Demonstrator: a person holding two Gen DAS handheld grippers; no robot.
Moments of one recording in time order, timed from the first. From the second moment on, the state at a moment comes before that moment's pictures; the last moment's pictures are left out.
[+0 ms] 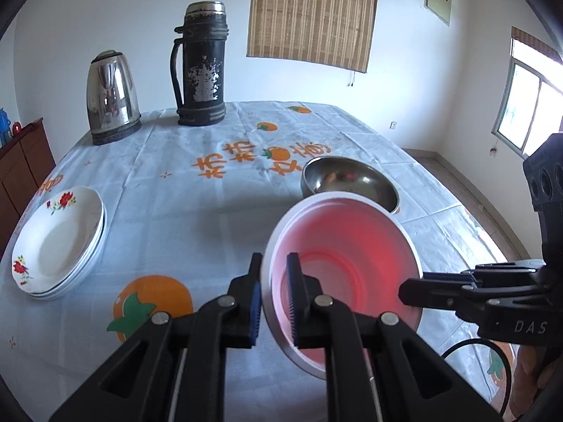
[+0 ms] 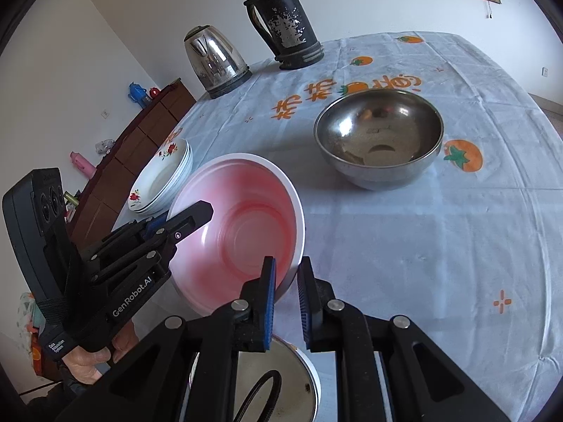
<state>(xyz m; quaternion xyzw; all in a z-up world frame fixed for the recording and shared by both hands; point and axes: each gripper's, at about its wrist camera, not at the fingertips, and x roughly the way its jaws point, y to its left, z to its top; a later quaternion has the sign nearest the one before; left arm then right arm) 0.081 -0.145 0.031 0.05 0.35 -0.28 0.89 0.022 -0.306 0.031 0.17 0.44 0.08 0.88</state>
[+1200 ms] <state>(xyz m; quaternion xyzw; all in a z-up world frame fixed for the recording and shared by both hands) 0.170 -0.274 0.031 0.08 0.35 -0.26 0.89 0.078 -0.419 0.043 0.26 0.36 0.00 0.90</state>
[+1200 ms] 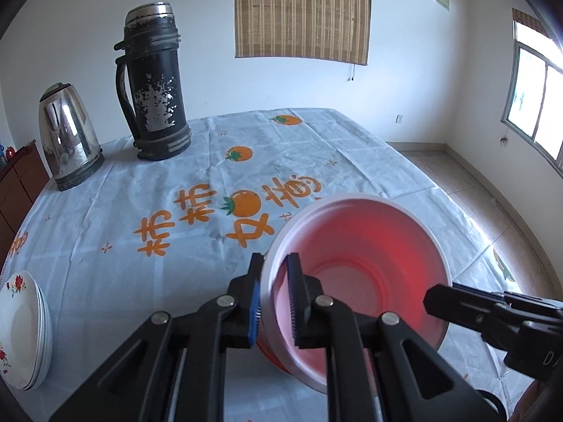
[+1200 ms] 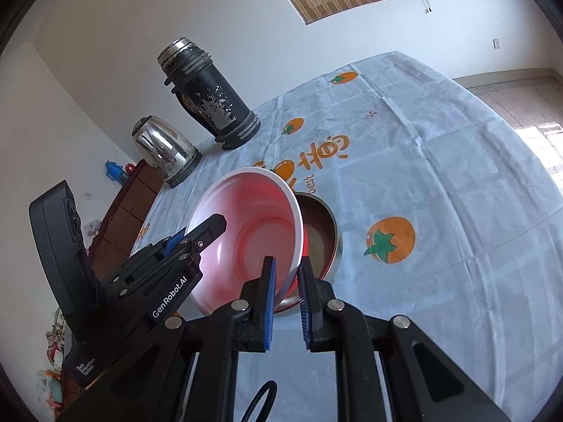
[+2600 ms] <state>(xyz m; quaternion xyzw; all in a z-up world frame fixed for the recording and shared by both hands) 0.174 -0.271 0.026 0.11 0.29 -0.18 0.93 0.078 -0.420 0.028 0.20 0.28 -0.07 0.93</state>
